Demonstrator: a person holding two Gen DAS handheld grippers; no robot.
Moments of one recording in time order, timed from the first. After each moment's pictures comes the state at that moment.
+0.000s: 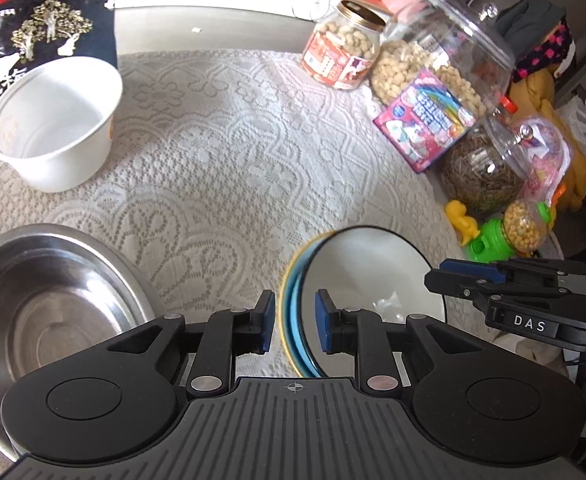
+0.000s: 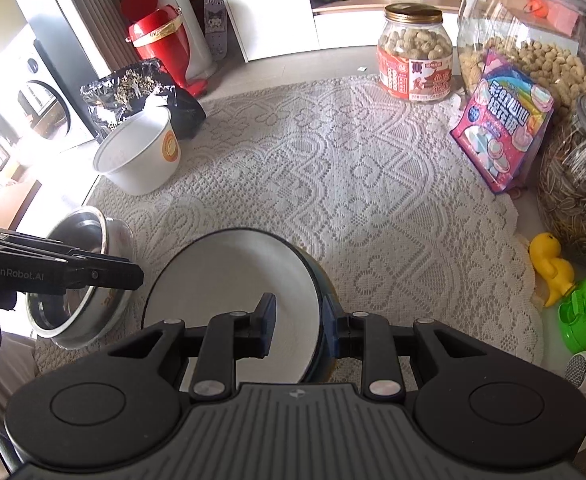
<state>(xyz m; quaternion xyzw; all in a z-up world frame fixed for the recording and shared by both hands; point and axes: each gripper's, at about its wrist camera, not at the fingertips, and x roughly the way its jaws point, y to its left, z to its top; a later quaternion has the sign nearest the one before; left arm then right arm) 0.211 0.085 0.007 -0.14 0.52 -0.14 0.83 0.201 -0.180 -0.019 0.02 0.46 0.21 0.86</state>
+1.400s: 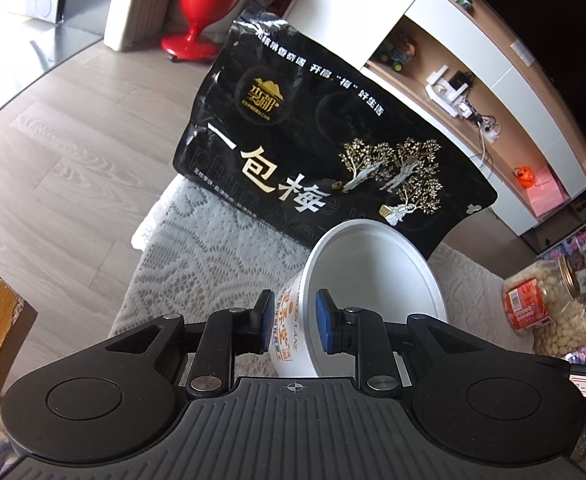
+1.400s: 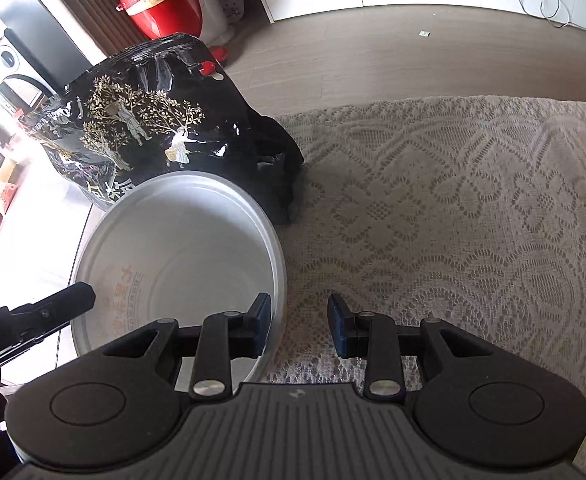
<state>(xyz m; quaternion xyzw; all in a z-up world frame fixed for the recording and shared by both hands) 0.299 0.313 -0.040 -0.31 0.41 0.10 0.85 0.412 0.084 -0.081 0.04 0.54 0.23 0.81</state>
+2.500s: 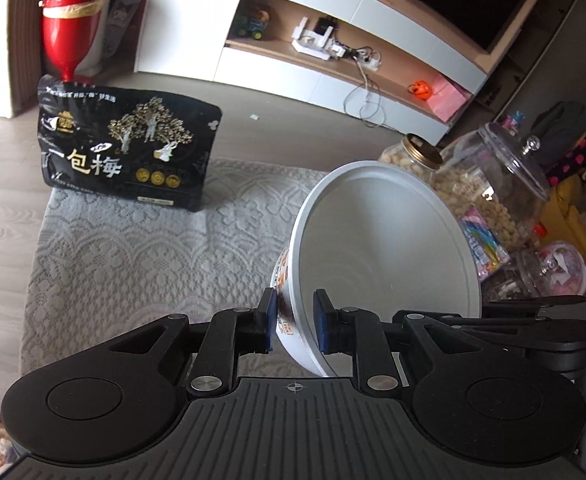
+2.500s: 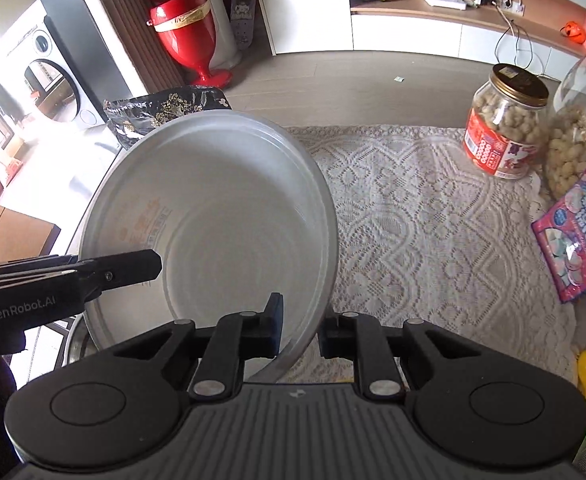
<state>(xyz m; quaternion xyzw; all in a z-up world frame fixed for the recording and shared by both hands) 0.223 0.141 0.068 -0.17 0.41 -0.06 0.89 0.266 -0.069 0.043 -0.02 0.48 0.23 0.85</state>
